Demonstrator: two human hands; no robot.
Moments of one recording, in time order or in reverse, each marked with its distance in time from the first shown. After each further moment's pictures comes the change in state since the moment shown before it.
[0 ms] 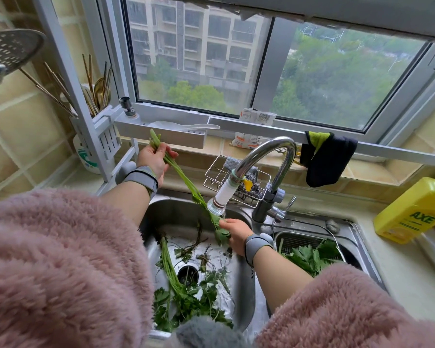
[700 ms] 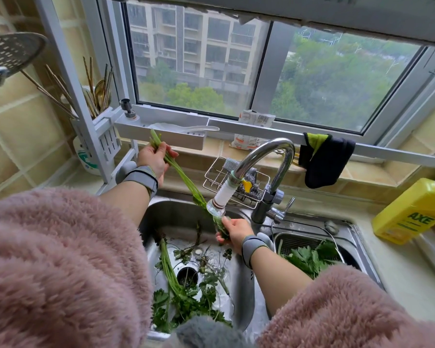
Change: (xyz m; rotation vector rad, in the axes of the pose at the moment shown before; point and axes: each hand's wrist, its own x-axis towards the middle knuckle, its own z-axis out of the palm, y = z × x) left_hand -0.004 0.006 0.003 0.028 0.000 0.007; right_hand 0.004 0.000 0.000 0.133 0.047 -0.033
